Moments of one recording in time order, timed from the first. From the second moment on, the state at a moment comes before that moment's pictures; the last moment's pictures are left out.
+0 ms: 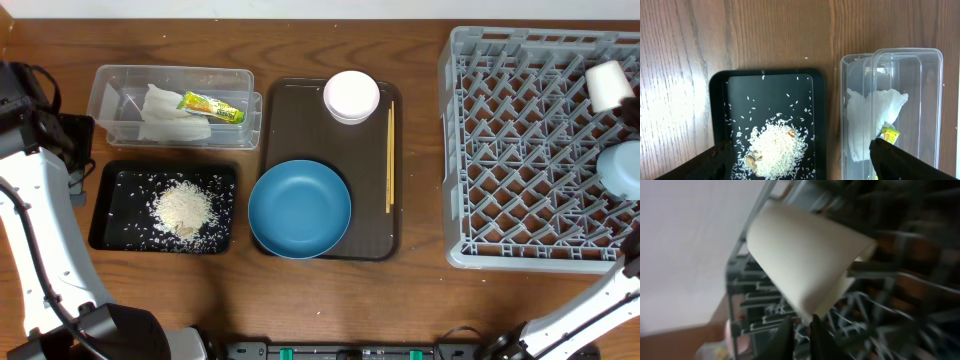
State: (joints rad) left arm 0.47 1.55 1.57 -1.18 -0.17 -1.04; right arm -0.79 2.23 1.92 -0.81 -0.88 0.20
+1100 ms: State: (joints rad) left arm 0.47 1.55 1.57 -1.18 -0.17 -1.04; right arm -0.01 2.00 1.92 -0.79 -0.33 0.07
